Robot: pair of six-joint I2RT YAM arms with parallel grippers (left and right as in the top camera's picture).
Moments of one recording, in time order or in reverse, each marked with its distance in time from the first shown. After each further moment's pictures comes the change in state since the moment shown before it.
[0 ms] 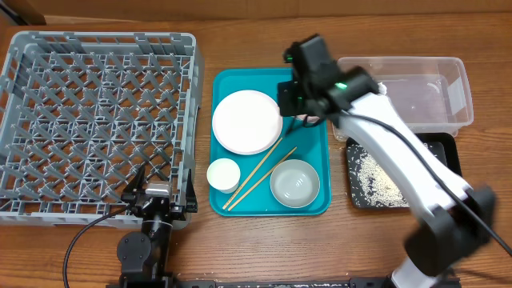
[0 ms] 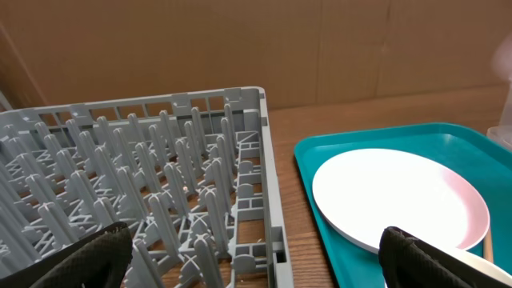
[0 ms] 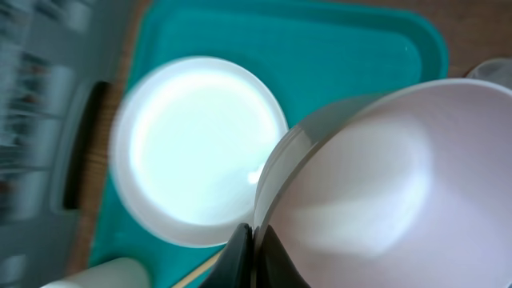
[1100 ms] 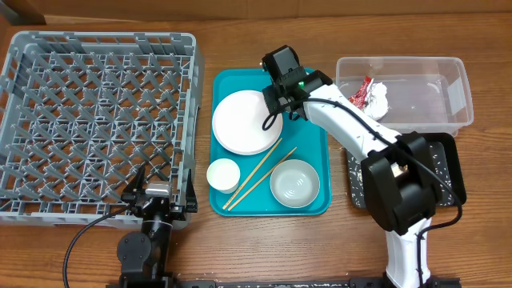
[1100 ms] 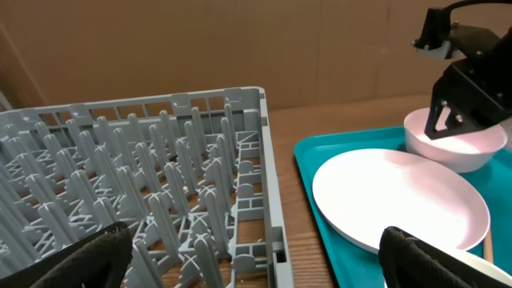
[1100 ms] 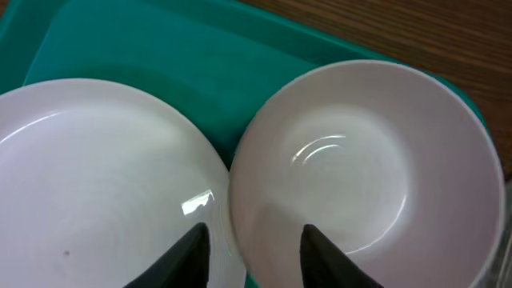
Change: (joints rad) left arm 0.000 0.000 0.000 0.000 0.000 0.000; right arm 0.002 0.283 0.010 0.273 0.130 -0.214
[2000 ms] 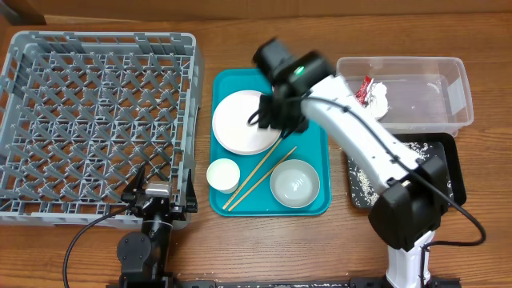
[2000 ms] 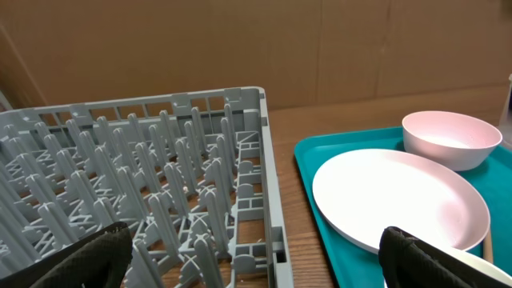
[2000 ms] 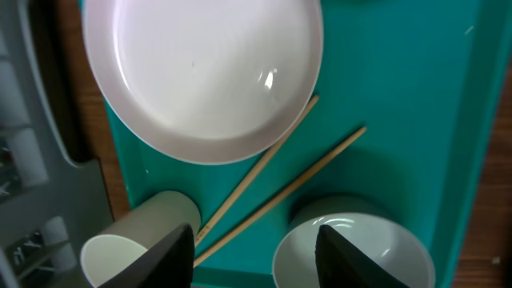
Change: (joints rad) left arm 0.000 0.000 0.000 0.000 0.000 0.000; right arm 0.097 -0.092 0.225 -0.650 -0.213 0.560
